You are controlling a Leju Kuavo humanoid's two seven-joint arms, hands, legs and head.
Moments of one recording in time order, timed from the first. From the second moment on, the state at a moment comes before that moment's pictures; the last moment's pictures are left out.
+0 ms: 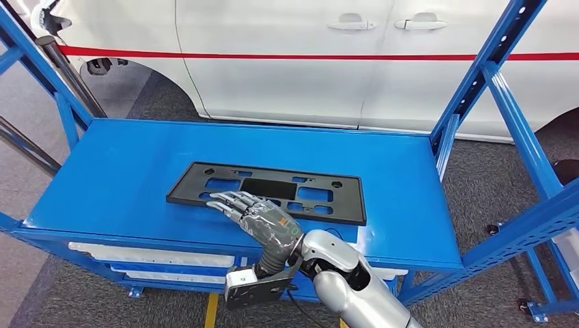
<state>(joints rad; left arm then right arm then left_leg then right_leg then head) -0.01 -0.10 0.60 -0.21 -0.87 -0.13 0.28 -0.44 0.07 0.79 -1.37 0.79 0.09 -0.20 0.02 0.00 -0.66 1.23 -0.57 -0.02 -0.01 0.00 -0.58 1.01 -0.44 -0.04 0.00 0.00</state>
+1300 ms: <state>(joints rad) -0.01 -0.12 0.71 -0.22 -0.94 -0.10 0.25 -0.45 0.12 0.79 -1.11 0.99 0.03 -0.11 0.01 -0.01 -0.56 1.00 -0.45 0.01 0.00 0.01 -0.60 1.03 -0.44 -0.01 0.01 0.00</state>
